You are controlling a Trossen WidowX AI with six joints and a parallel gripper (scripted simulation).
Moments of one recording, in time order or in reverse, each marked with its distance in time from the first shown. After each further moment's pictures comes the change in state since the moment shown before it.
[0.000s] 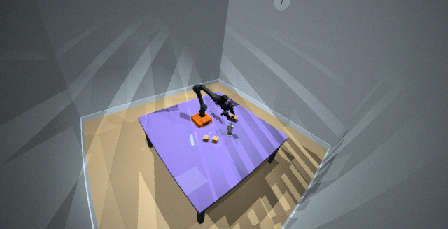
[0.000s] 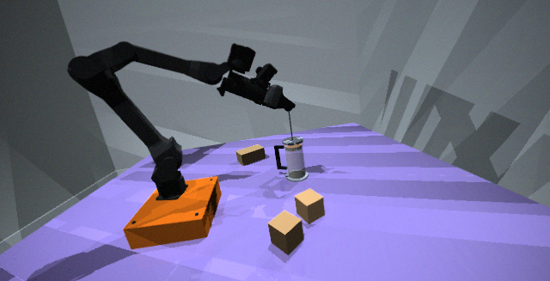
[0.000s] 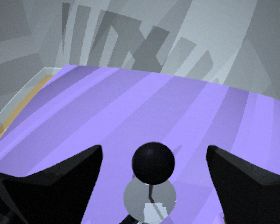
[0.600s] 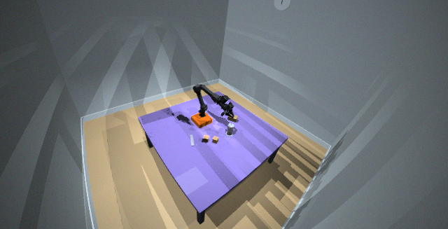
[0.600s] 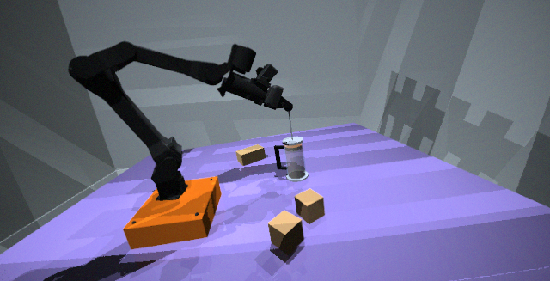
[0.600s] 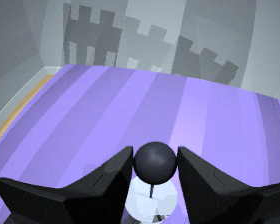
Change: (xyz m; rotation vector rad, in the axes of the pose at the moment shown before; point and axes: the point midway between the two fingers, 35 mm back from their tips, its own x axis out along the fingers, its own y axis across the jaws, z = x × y) arm 0.002 0.001 -0.001 -0.001 0.003 0.004
